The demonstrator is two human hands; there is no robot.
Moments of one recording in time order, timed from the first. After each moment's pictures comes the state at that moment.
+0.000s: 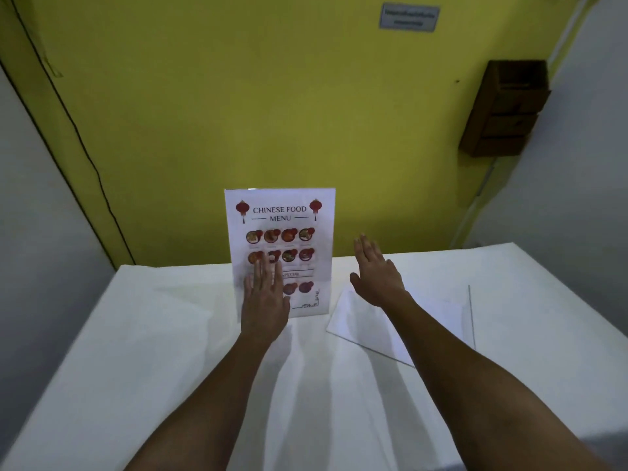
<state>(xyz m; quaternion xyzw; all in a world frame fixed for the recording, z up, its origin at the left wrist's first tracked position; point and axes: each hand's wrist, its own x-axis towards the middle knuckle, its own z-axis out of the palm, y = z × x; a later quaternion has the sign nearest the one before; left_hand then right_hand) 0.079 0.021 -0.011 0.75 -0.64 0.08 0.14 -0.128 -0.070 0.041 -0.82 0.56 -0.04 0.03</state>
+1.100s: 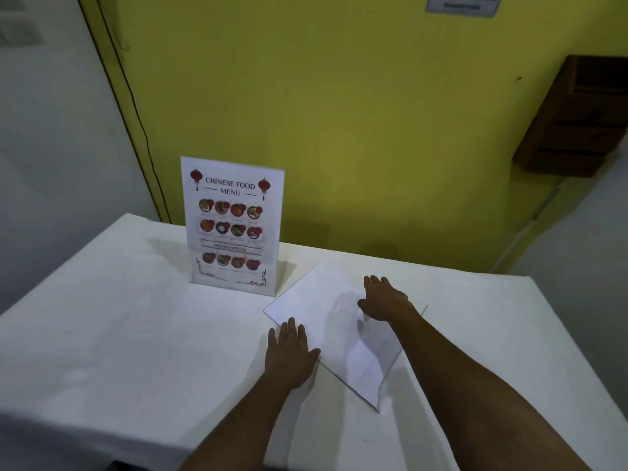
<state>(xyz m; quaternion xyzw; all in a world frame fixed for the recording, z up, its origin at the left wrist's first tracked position) -0.158 0.027 -0.064 0.82 -0.54 -0.19 -0.04 -0.281 -0.146 0.005 -0.85 0.49 0.14 0.11</state>
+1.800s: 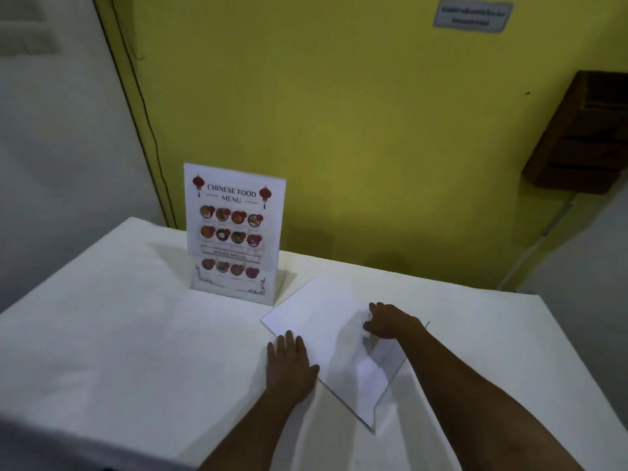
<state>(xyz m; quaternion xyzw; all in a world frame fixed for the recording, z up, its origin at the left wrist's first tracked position) -0.175 0.015 -0.074 0.85 -0.49 -0.19 -0.04 -0.299 -0.166 -0.014 -0.85 0.47 0.19 0.16</state>
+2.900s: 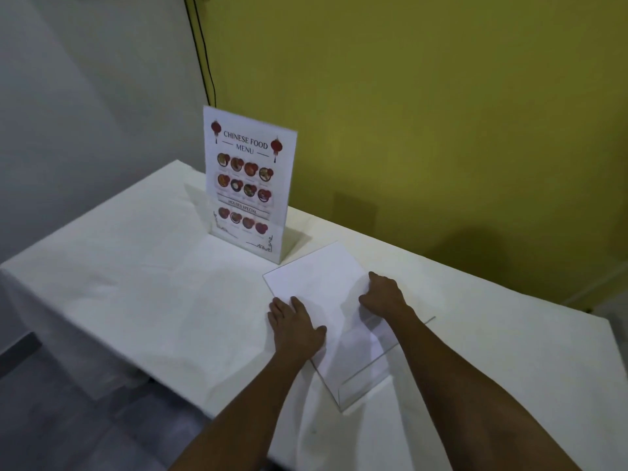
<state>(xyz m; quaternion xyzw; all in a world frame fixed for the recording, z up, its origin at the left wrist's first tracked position) -0.220 -0.028 -0.073 0.93 -0.25 -0.24 0.11 -0.291 -0.190 -0.037 -0.86 0.44 0.06 0.26</state>
